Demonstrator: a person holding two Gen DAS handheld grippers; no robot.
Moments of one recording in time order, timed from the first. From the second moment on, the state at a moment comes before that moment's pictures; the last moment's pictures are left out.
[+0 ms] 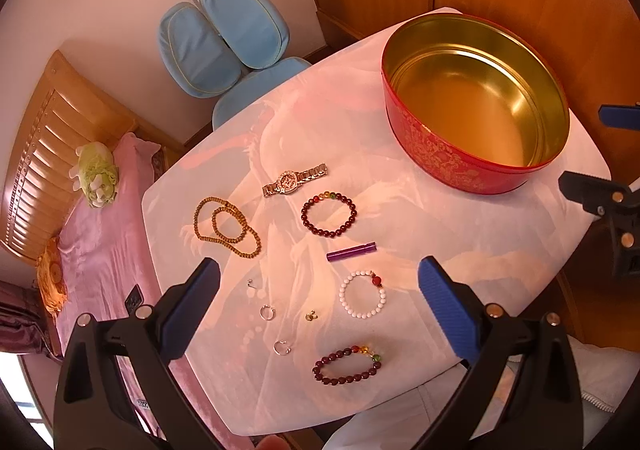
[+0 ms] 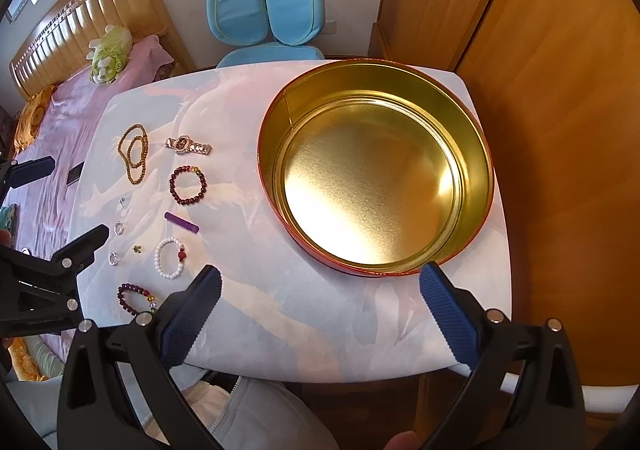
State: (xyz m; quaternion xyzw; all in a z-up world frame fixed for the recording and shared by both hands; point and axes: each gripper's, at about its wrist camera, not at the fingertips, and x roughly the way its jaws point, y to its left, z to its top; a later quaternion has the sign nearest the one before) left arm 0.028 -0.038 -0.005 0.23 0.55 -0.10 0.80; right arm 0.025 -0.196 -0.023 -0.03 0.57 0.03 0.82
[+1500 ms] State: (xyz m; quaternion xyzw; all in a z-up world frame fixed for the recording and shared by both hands) left arm 0.014 -0.029 -0.023 0.23 0.56 -0.11 0.79; right arm 0.011 -0.182 -0.044 -0.04 0.60 0.03 0.80
